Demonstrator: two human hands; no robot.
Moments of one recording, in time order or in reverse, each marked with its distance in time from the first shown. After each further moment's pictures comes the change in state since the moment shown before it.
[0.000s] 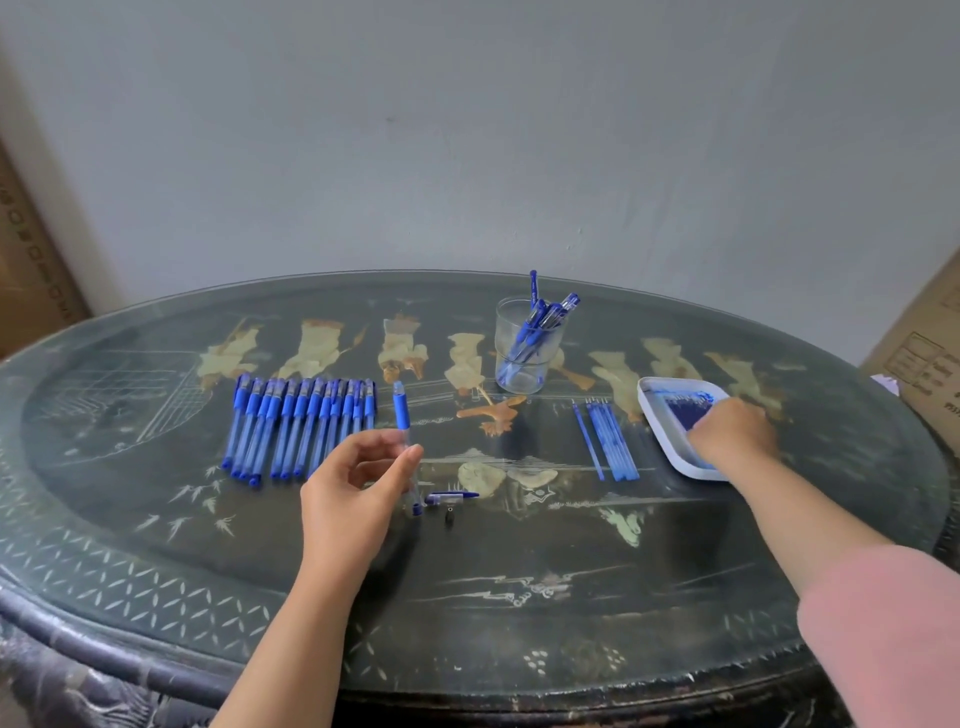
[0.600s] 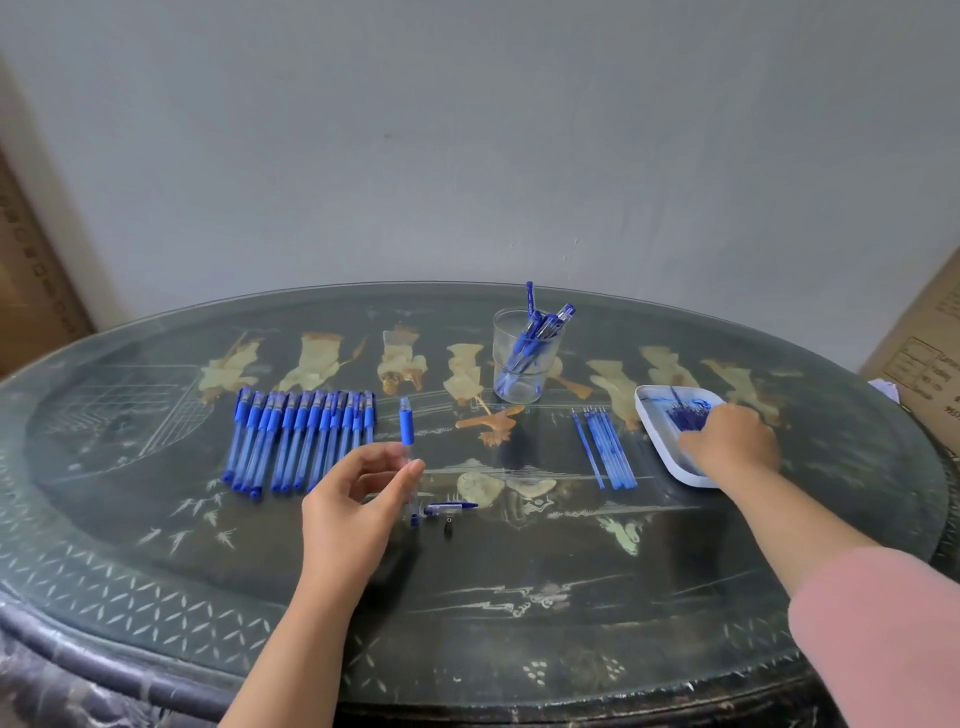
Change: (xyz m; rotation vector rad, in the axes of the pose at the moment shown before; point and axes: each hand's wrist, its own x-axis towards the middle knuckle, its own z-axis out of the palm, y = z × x) left_hand -0.001 -0.002 -0.001 0.005 -0.034 0.024; right_hand -0.007 0.000 -0.003 -0.009 0.078 -0.089
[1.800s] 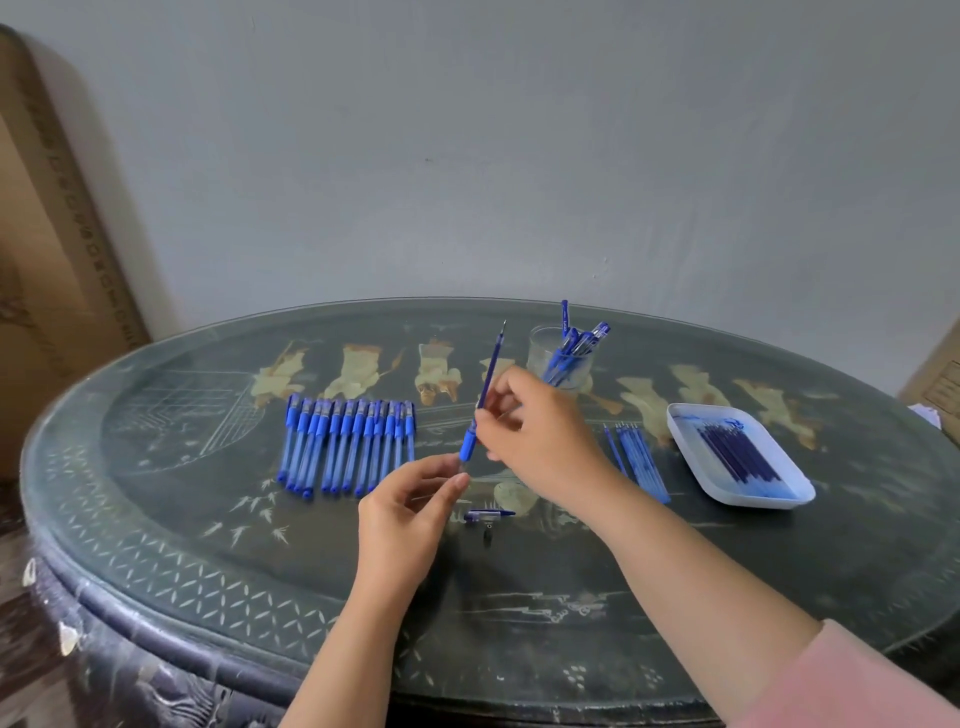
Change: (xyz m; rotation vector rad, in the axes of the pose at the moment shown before) left_hand -0.003 -0.005 -0.002 0.014 -0.049 0.090; right_hand -0.156 -0.162 -0.048 0.837 -0.325 -0.755
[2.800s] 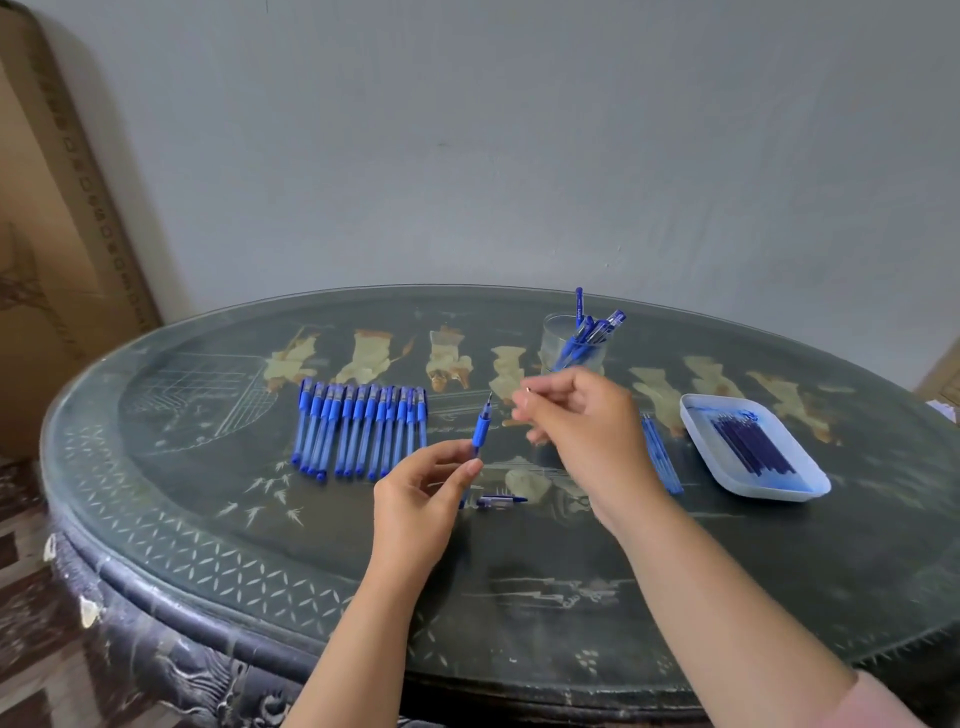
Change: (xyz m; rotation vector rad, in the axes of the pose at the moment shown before) left_hand 0.001 -0.002 -0.001 0.011 -0.011 -0.010; right_hand -0.019 -0.004 -0.007 0.348 0.222 0.231
